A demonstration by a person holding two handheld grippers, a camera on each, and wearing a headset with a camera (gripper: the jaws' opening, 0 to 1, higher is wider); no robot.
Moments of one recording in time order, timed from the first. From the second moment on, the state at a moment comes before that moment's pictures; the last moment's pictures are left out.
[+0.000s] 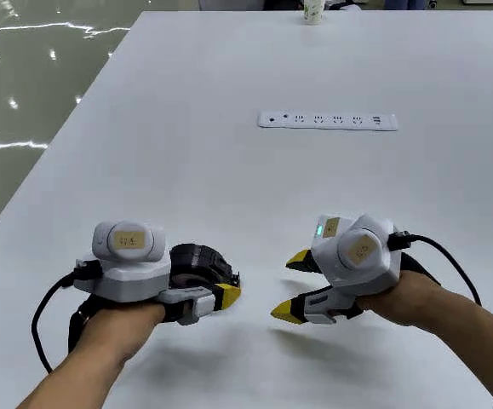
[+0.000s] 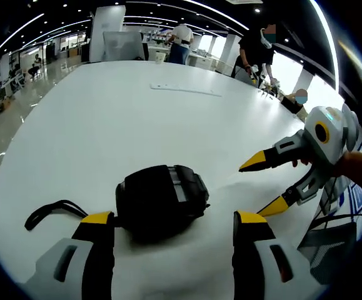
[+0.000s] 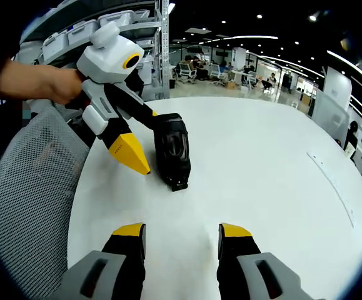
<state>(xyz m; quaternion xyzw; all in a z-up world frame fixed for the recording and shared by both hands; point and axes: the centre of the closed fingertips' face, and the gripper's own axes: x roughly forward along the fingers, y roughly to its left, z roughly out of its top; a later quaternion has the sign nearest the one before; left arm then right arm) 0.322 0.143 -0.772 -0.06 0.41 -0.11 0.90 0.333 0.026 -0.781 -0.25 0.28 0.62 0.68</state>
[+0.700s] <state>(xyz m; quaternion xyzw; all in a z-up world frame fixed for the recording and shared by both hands) 0.308 0.141 -0.771 -0.03 0.38 -0.15 0.91 0.332 -0.025 -0.774 -0.22 0.28 0.57 0.74</state>
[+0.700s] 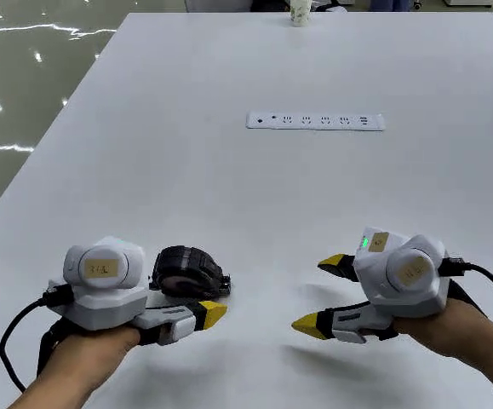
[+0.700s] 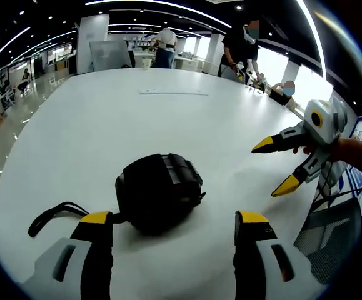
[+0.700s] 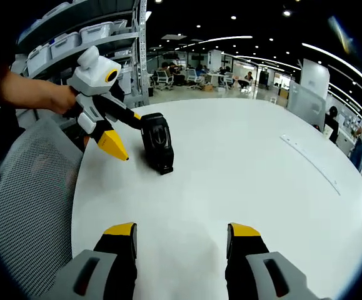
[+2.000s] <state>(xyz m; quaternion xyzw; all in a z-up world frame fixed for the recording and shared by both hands) 0.280 0.138 -0.738 0.03 0.28 -0.23 0.93 0.303 -0.078 -0.754 -0.13 0.25 0.51 0.82</state>
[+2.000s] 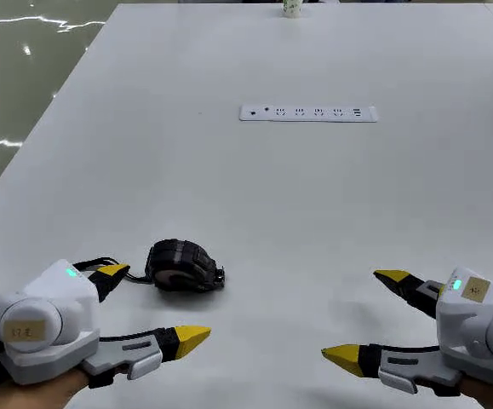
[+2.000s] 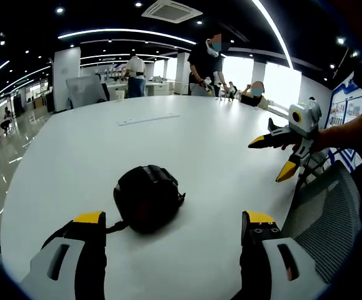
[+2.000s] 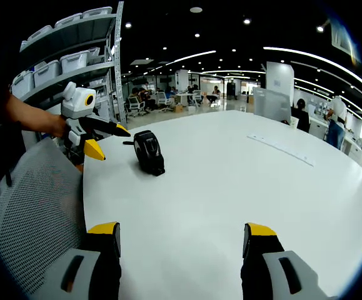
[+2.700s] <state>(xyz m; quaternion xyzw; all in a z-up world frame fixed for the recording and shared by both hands) 0.267 0.135 -0.731 0.04 0.25 -0.27 0.93 0.295 -0.089 -0.747 -0.08 0.24 0.48 0.84</state>
